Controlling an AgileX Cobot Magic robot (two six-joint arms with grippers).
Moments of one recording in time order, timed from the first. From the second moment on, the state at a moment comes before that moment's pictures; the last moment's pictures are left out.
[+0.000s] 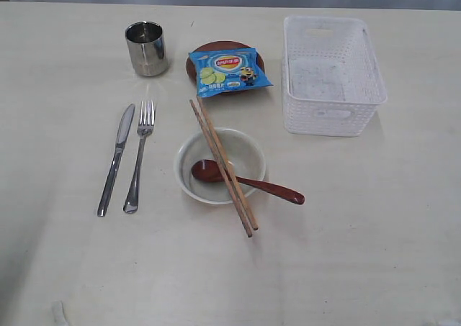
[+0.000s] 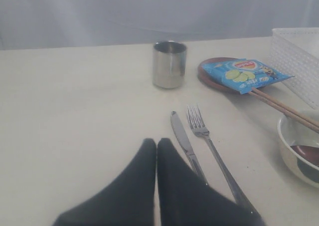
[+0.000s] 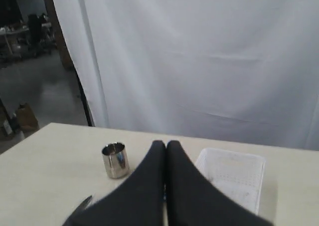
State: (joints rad) left arm -0.22 0.00 0.00 -0.17 0.34 0.11; right arm 0.35 0.20 -0.68 0.09 0.62 0.08
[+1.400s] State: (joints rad) left arm -0.22 0.00 0.00 -0.17 0.34 0.11; right arm 0.04 0.00 0.00 0.14 0.27 0.01
